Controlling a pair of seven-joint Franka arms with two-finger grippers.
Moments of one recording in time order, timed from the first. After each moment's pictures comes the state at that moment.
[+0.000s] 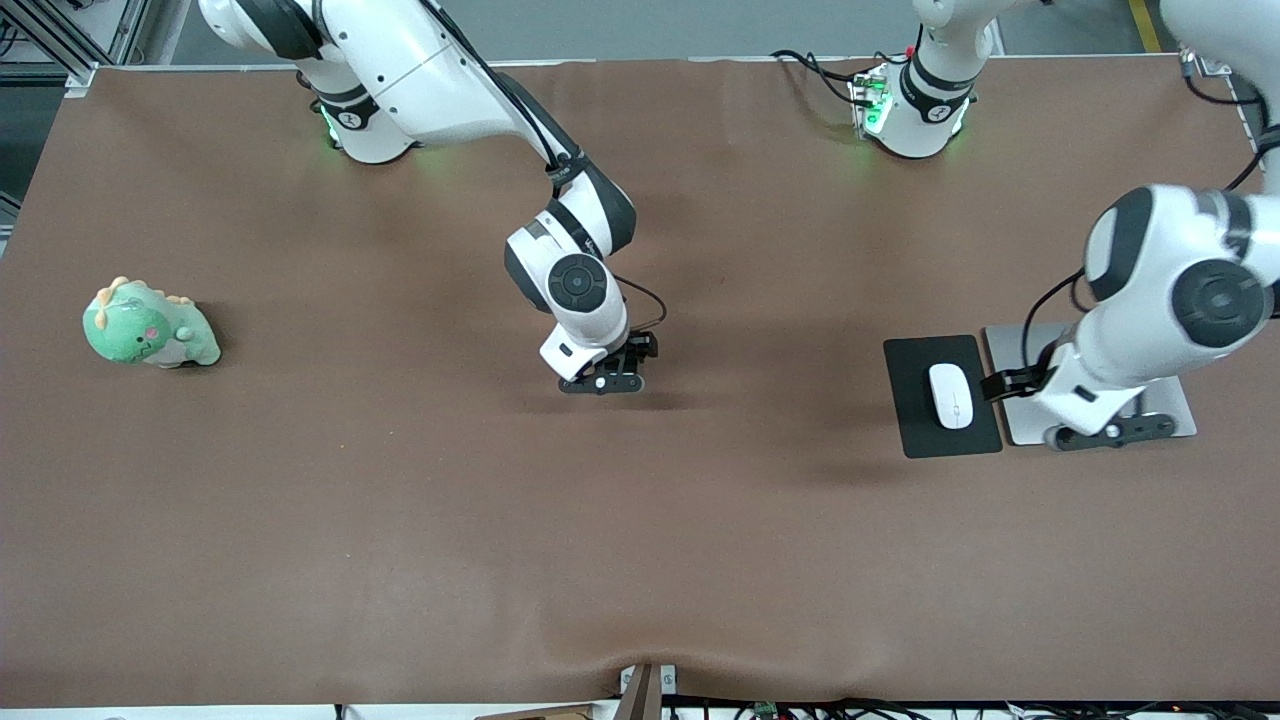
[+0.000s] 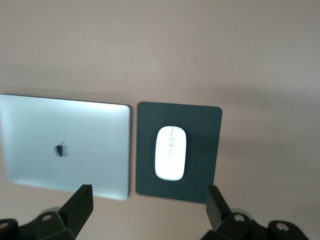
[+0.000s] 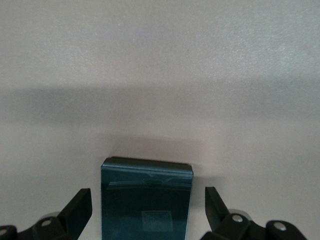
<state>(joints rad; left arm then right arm) 0.39 0.32 -0.55 -1.67 0.29 1.84 -0.36 0.71 0.74 0.03 -1.62 0.11 2.34 0.66</state>
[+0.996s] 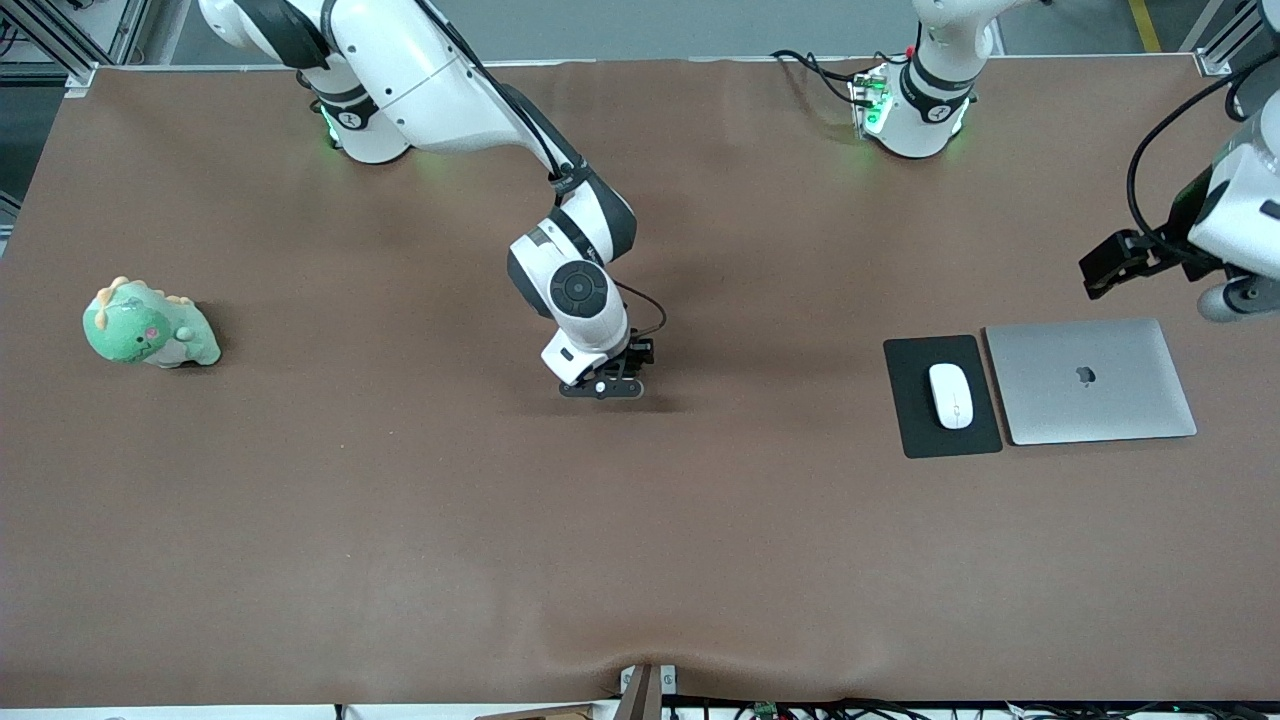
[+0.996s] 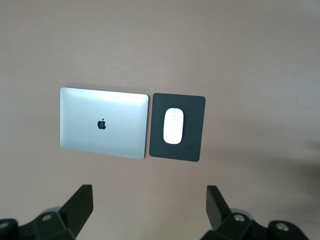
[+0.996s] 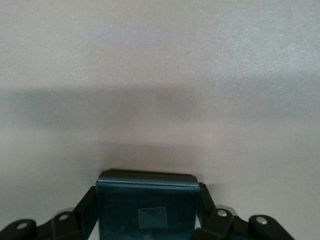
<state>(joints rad) 0.39 0.09 -0.58 -1.41 0.18 1.48 -0.30 0.71 0.77 0.03 -1.61 0.10 2.37 0.68</state>
